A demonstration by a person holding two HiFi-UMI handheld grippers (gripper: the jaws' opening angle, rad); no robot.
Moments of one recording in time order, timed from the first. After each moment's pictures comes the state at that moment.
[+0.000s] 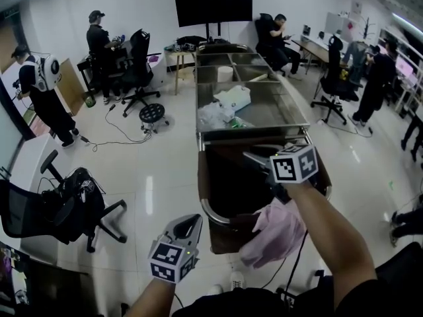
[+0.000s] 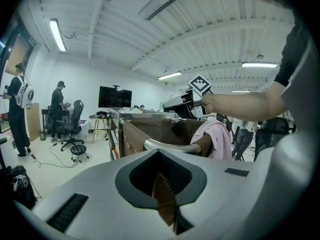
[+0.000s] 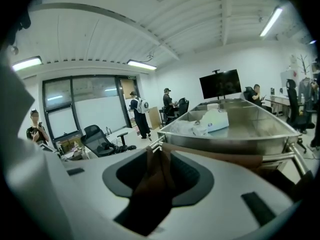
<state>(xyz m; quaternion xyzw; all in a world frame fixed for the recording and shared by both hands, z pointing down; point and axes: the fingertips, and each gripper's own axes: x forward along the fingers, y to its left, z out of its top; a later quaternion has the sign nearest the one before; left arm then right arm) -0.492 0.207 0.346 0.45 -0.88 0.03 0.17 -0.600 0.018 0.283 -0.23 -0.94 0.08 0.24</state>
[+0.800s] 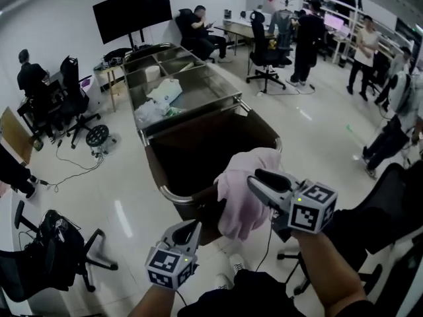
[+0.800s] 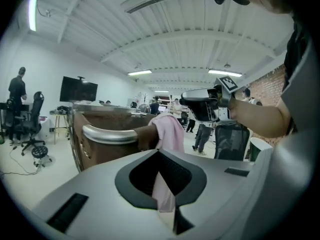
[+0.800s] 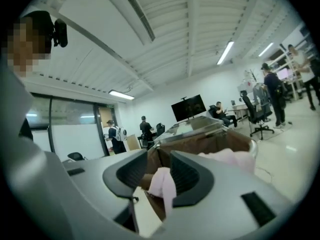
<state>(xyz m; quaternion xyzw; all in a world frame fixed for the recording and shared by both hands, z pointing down) -0.398 0.163 0.363 0.62 -0.77 0.04 0.18 -0.362 0.014 0.255 -0.07 -0.98 0.19 0.08</state>
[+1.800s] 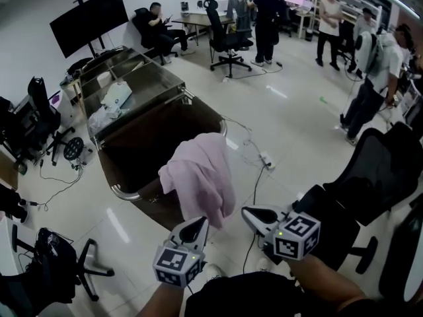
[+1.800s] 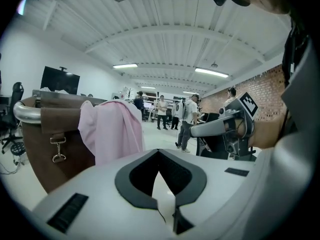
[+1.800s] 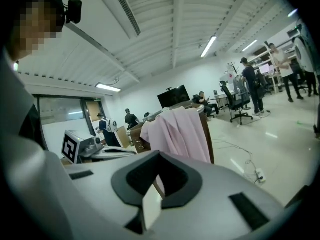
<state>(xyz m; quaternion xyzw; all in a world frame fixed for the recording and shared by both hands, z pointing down) -0.259 0.077 0.380 0.68 -0.70 0.06 0.20 -0.187 0.009 0.348 0.01 -0.97 0.20 0.15</state>
